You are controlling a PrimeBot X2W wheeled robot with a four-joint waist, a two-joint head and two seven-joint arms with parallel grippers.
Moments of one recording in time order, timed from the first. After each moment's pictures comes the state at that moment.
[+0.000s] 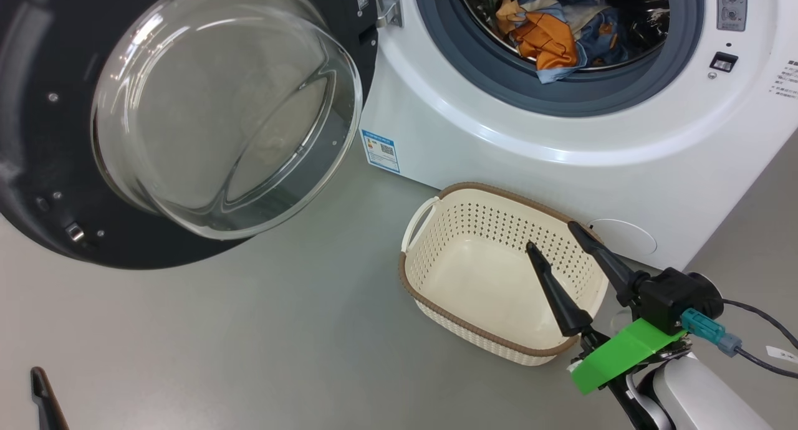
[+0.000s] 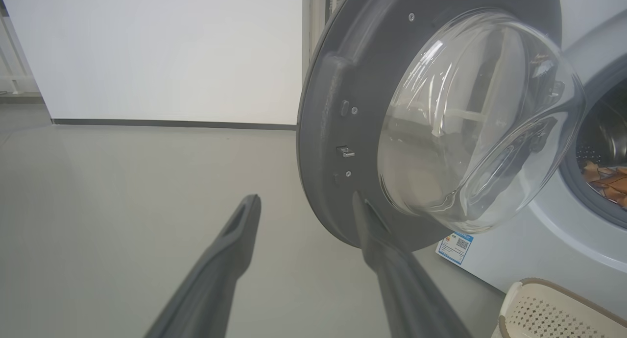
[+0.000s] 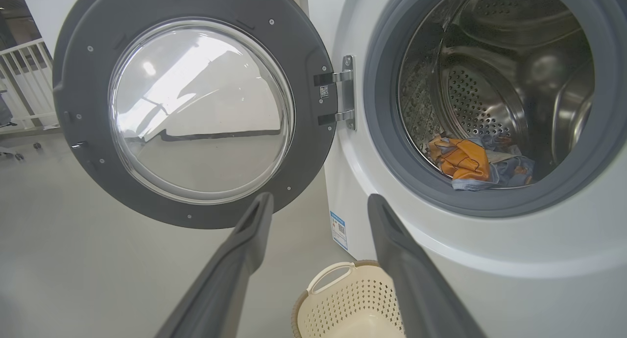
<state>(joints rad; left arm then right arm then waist) 0.07 0.03 0.40 0.15 -0.28 -0.13 -0.26 -0.26 -0.25 0.39 0.25 0.37 0.13 -0.25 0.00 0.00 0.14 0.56</state>
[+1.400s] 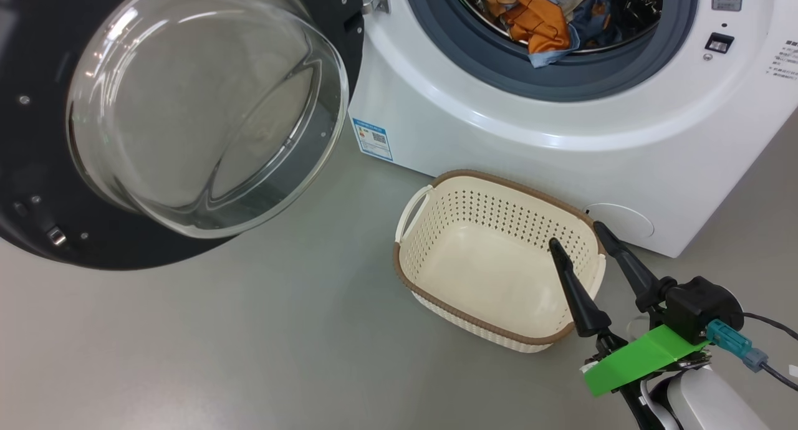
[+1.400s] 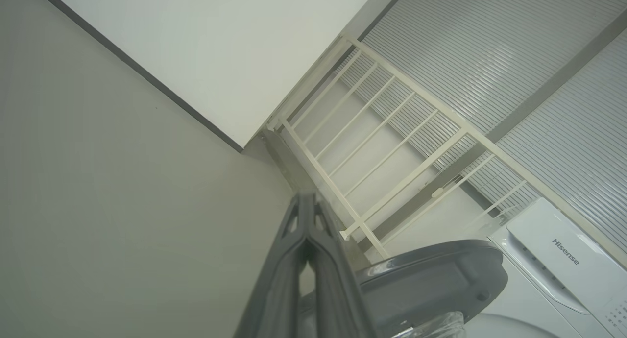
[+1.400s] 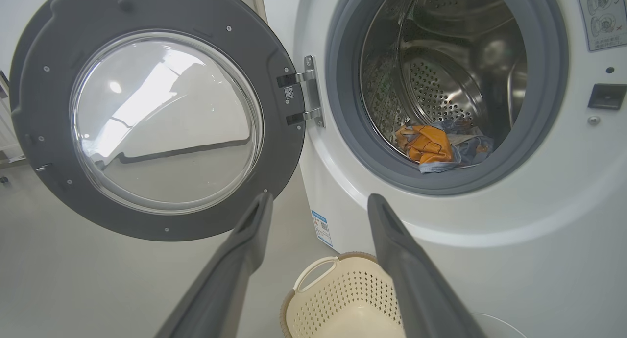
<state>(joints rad) -0.53 0.64 0.25 0.61 -1.41 -0.13 0.06 -0.19 -0.21 0.28 0.20 0.34 0.13 -0.25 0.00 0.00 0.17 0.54</state>
